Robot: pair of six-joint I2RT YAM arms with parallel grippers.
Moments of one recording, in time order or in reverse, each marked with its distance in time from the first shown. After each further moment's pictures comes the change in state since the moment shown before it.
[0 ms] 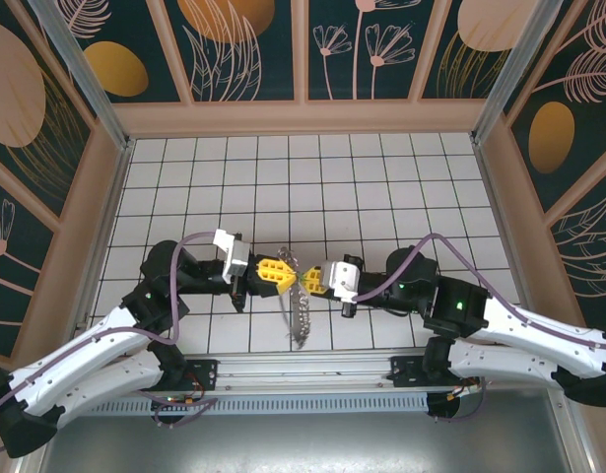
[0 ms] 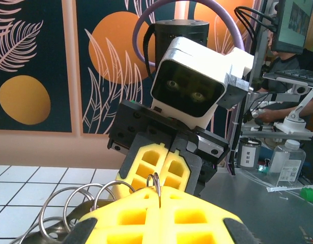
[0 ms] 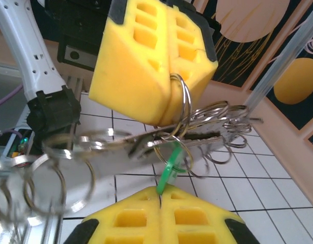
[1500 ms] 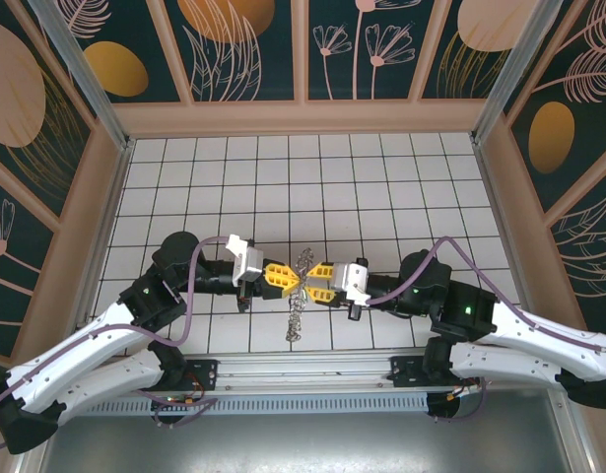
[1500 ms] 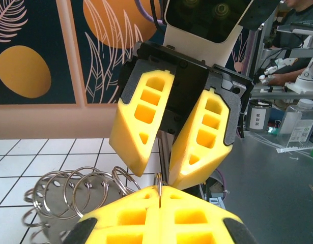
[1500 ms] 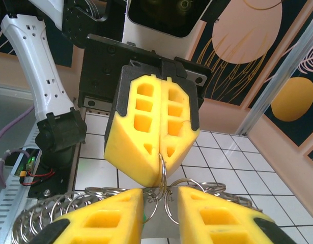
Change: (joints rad) left arm -0.007 0.034 0.077 -0.261 -0.004 0.206; right arm 0.010 -0.058 -0.026 0.056 -0.037 0.027
